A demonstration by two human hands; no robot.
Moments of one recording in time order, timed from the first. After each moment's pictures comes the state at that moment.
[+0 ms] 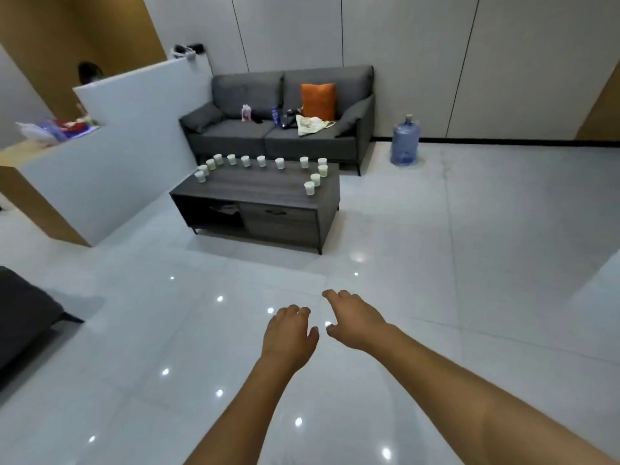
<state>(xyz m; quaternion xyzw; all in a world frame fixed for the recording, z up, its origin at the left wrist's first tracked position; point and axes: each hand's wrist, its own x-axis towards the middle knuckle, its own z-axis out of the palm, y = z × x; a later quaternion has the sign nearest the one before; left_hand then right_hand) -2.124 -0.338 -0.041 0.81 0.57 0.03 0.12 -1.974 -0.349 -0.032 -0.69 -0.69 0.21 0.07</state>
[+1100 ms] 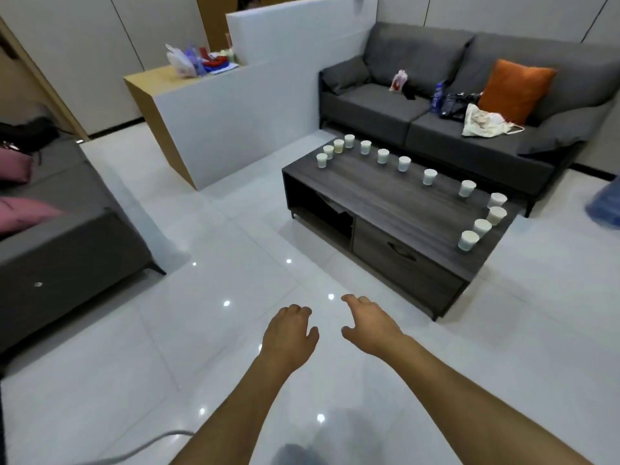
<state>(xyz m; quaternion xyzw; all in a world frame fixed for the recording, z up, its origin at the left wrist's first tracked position) -2.368 0.181 -0.079 0.65 0.74 0.06 0.19 -2.201 0.242 -0.082 -0.56 -0.78 0.27 -0.02</state>
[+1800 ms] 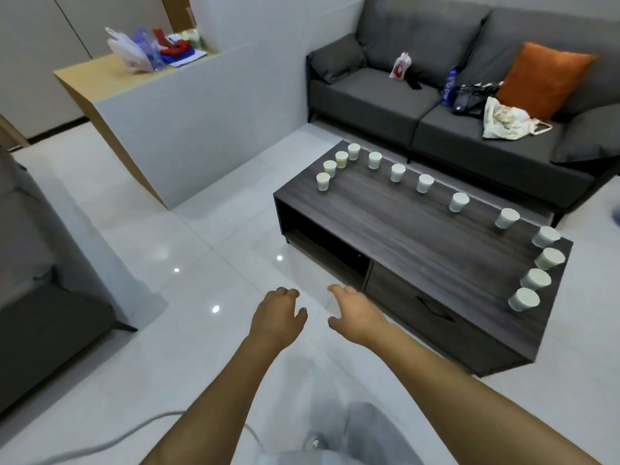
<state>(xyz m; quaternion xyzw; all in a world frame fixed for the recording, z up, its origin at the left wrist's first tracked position) -2.547 0.584 -0.099 0.65 0.73 0.05 0.20 -2.379 0.618 -0.096 -0.56 -0.77 0.30 -0.03</state>
